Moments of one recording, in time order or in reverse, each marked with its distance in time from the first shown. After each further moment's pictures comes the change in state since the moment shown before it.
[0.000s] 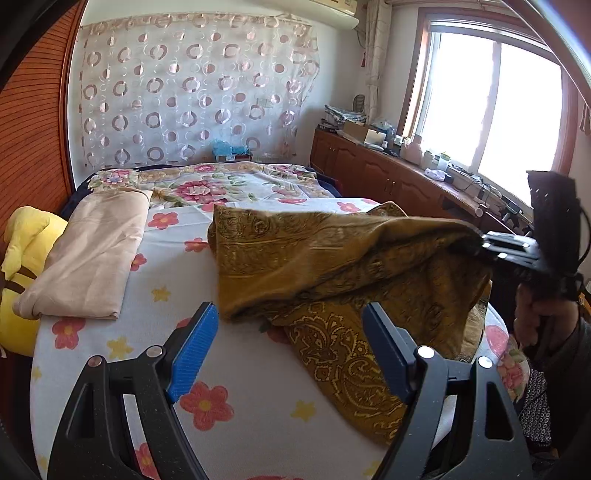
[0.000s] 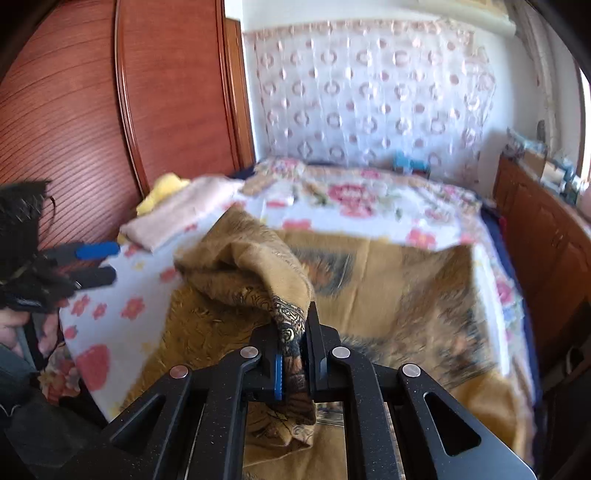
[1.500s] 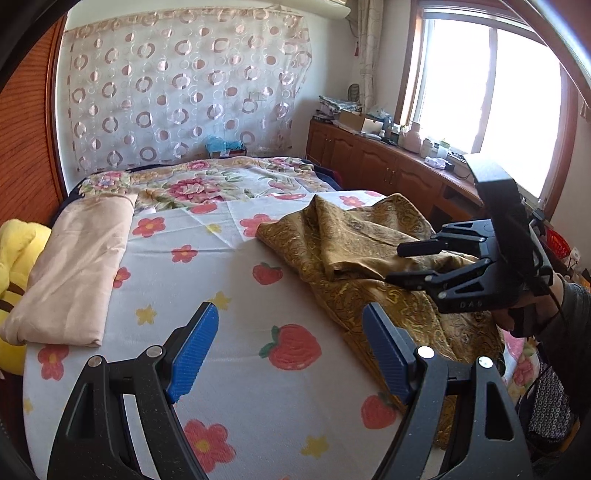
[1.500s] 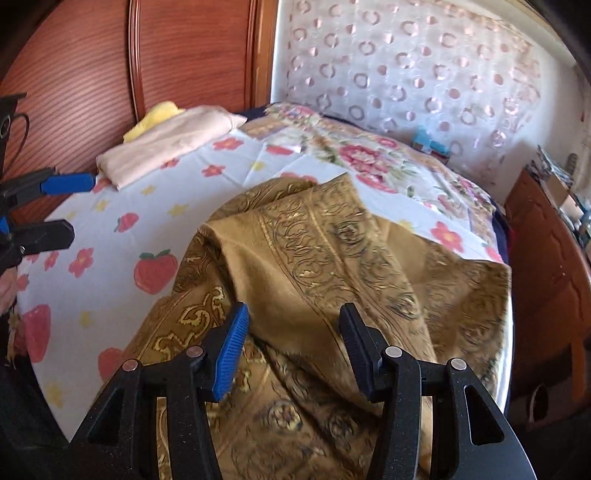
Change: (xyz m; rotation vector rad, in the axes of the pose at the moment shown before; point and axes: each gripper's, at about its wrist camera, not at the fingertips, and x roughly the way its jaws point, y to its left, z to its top) left arm 0.040 0.009 0.012 0.029 0.032 0.000; right arm 0.104 -0.002 0.003 -0.200 0.251 -0.013
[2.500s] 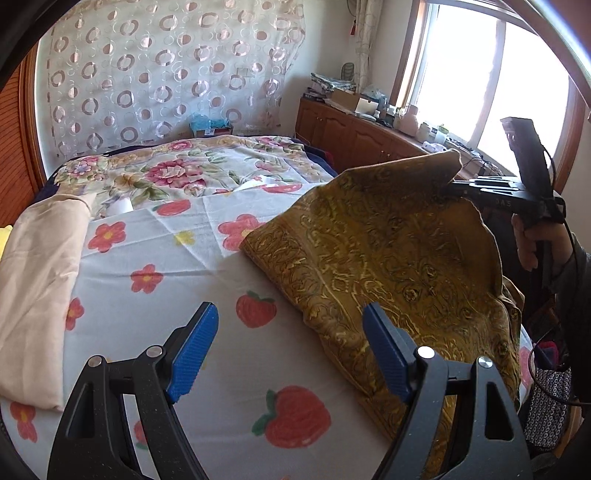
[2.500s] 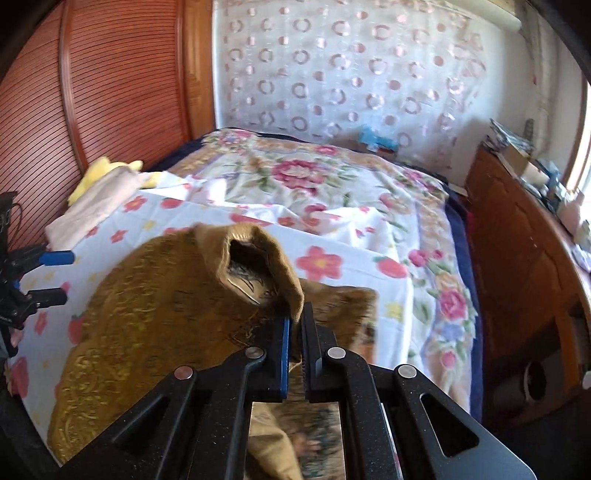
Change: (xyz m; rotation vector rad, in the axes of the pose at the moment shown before) left arm 0.074 0.000 0.044 0.006 0.097 -0.058; right arm -0.024 -0.162 0.015 0.190 -0.059 -0.103
